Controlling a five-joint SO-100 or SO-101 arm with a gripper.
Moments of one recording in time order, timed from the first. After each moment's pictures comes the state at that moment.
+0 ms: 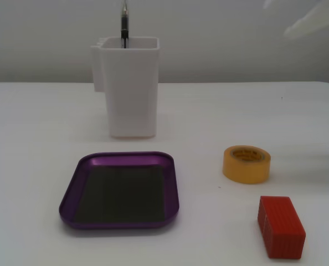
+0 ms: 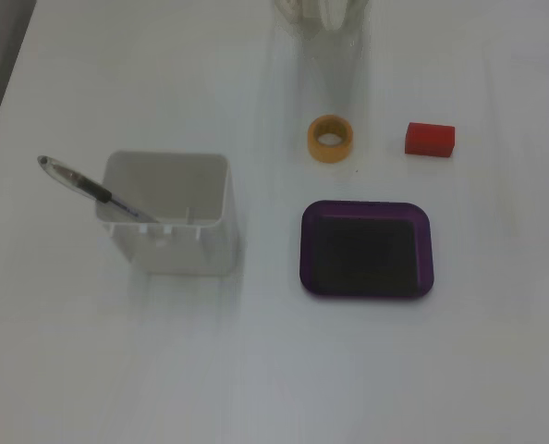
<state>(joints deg) 0.5 167.8 129.0 70.9 -16.1</state>
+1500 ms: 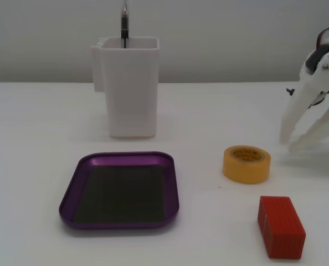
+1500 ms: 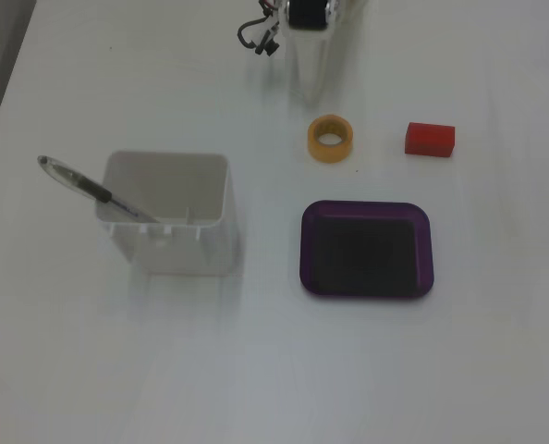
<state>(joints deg) 5.0 192.4 175.3 66.7 1.6</state>
